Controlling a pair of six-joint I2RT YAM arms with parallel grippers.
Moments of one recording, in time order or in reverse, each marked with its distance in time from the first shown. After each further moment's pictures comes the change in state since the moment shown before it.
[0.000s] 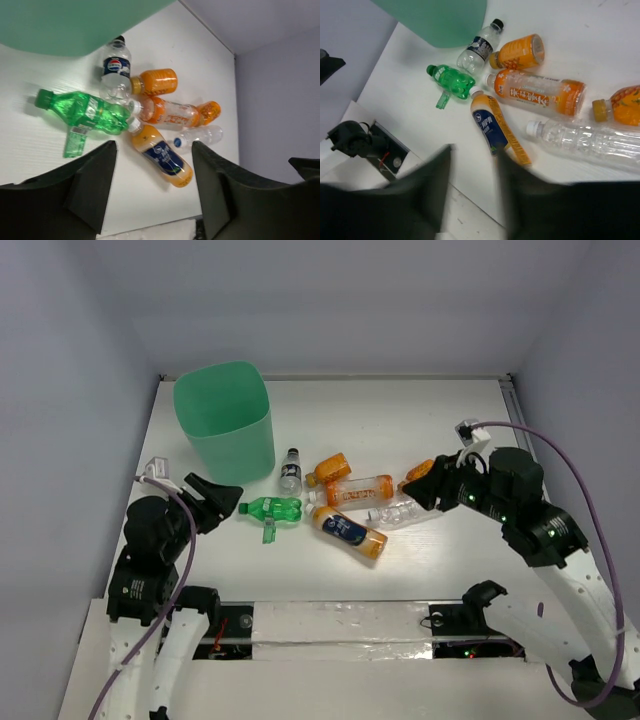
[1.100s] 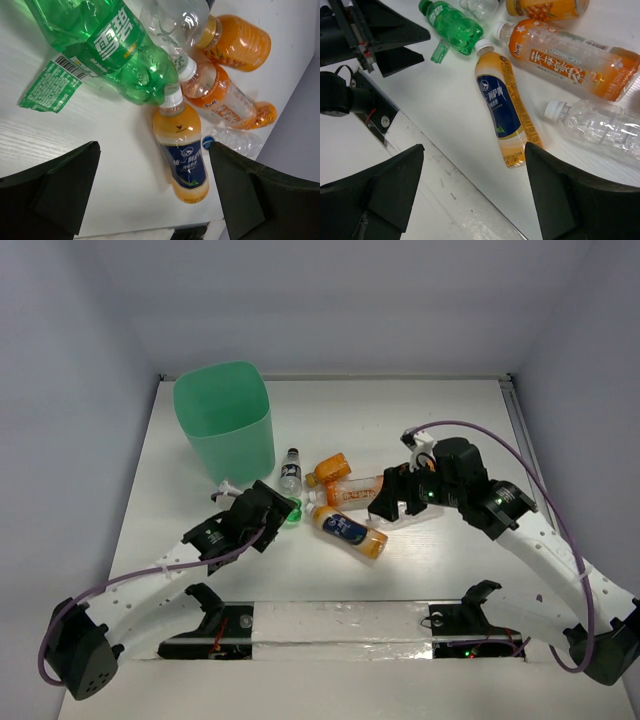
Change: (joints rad) left arm -0.605 0.437 -0.278 0.275 -0.468 -0.659; right arm 0.117 0.221 -0.042 0.031 -0.064 -0.071
